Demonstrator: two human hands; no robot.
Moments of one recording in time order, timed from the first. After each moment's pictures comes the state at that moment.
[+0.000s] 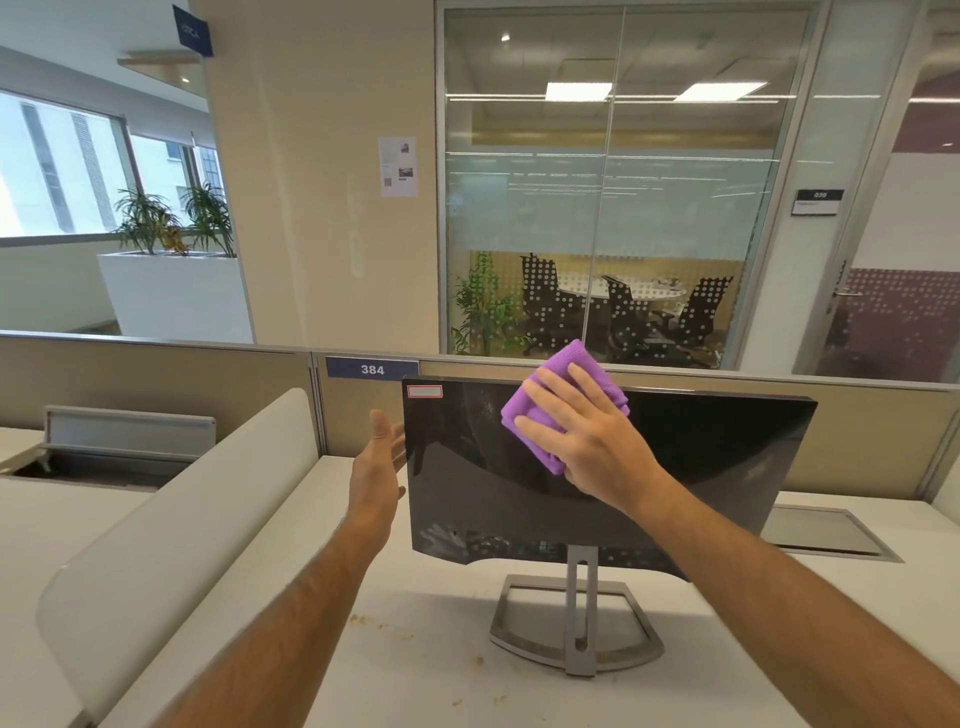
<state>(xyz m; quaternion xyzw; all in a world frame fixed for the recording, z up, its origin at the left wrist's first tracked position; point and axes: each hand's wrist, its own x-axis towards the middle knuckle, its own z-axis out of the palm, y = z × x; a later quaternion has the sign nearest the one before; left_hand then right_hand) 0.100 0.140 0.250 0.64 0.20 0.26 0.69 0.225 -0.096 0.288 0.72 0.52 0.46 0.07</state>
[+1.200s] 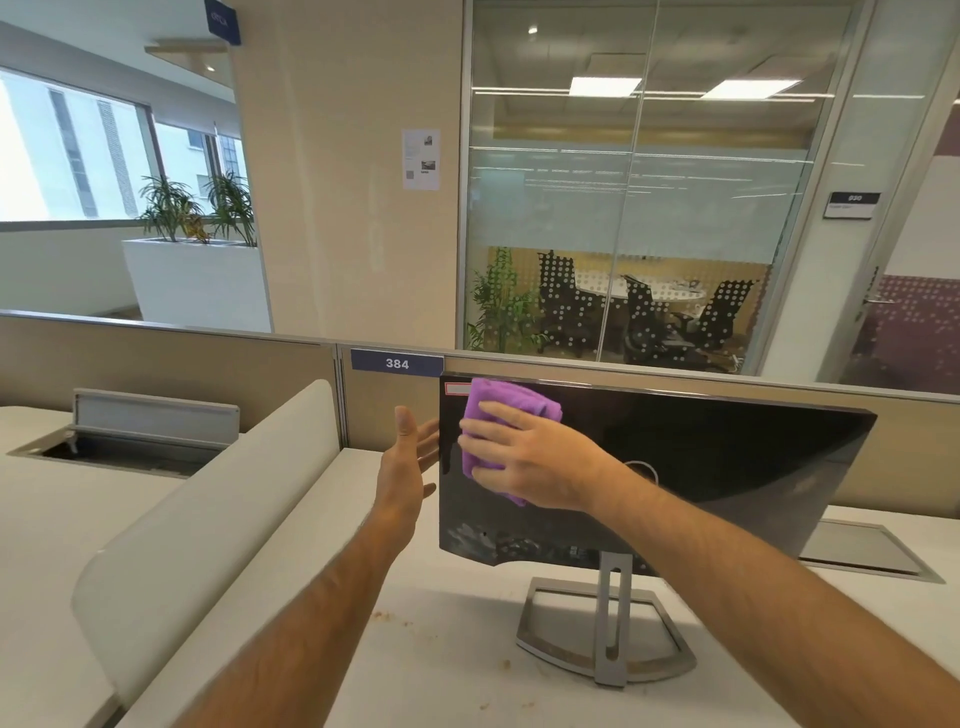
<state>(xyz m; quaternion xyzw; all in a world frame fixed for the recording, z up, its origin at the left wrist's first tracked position) 0.097 0.157 0.249 0.64 0.18 0.24 0.71 0.188 -0.007 0.293 0.60 0.63 0.41 0.27</state>
